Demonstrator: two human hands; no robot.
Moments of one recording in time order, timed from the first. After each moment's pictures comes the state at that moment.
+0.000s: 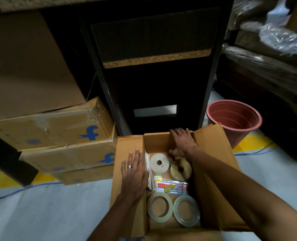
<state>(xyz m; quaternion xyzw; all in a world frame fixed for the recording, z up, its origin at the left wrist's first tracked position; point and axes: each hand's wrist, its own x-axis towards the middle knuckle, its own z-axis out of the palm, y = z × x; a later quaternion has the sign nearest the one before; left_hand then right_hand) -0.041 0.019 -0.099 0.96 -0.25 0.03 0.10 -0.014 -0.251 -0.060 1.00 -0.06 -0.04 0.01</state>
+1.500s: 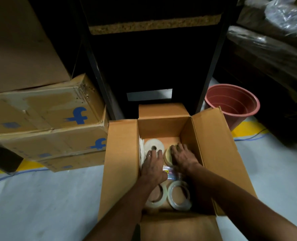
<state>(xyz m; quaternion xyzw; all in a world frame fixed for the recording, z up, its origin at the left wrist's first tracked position) -0.069 -0.059 -0.120 0.94 -0.33 -0.10 0.06 -0.087 -0.222 -0.140 0.98 -0.10 -0.19 0.01</state>
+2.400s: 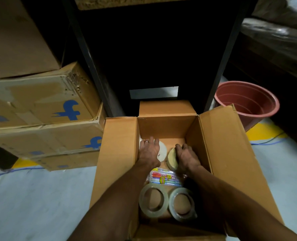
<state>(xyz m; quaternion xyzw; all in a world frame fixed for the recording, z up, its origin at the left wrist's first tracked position) 0.016 -0.089 -0.153 0.95 -0.30 -0.07 -0.07 -0.060 -0.233 -0.162 0.97 -0.15 -0.18 -0.07</state>
